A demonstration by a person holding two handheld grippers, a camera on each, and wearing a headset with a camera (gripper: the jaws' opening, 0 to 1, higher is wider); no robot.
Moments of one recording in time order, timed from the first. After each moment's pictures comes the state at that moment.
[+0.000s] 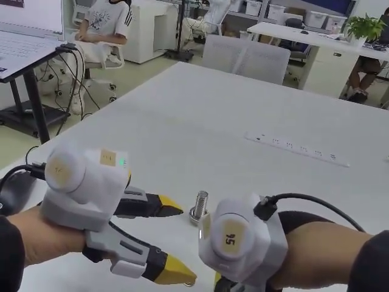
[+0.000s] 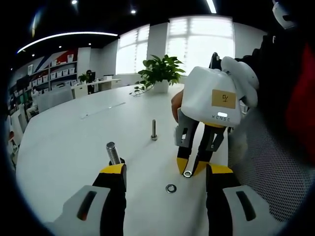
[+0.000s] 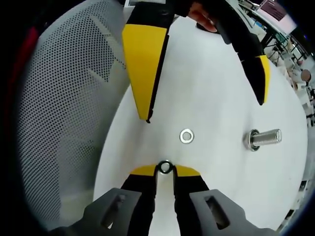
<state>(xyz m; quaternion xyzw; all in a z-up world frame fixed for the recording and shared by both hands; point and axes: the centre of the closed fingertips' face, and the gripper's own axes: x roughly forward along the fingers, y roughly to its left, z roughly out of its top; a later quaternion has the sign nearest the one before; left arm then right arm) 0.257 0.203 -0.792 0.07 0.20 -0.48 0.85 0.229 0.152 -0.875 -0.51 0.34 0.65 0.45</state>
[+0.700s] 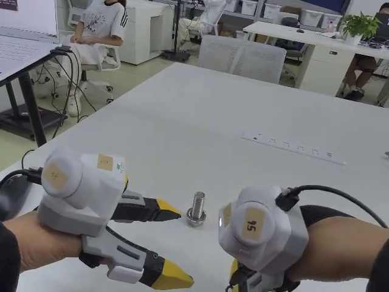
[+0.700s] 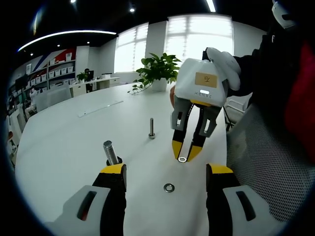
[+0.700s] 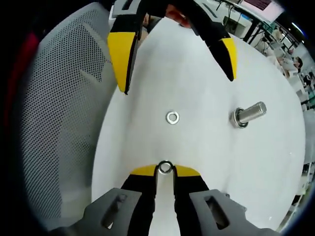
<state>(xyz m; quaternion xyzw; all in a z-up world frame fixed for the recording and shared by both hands) 0.256 0.200 -0.795 0.07 0.21 -0.49 0.85 0.253 0.127 -0.864 -0.49 0.36 0.62 0.49</state>
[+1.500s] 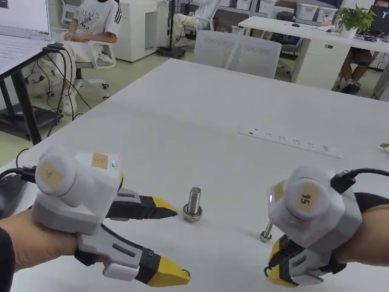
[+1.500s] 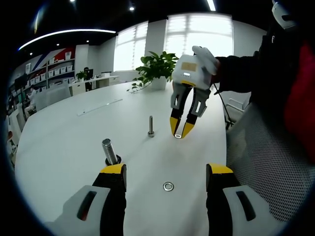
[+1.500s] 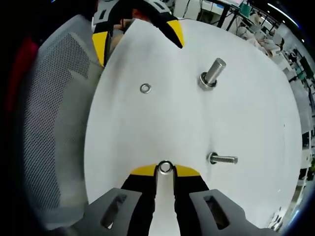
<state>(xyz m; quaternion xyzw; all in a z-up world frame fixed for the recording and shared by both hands) 0.251 0.199 -0.799 0.07 0.22 -0.49 0.84 0.288 0.073 -0.852 -0.46 0.39 0.57 0.55</state>
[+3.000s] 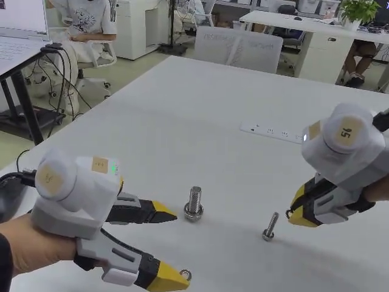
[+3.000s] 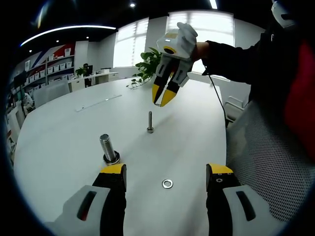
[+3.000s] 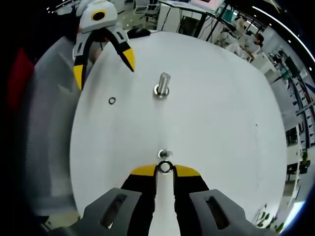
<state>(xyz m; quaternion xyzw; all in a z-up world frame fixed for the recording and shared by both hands) 0.250 0.197 -0.806 0.07 0.23 -0.49 0.84 0.352 0.072 -0.796 -0.46 0.35 0.55 0.61</state>
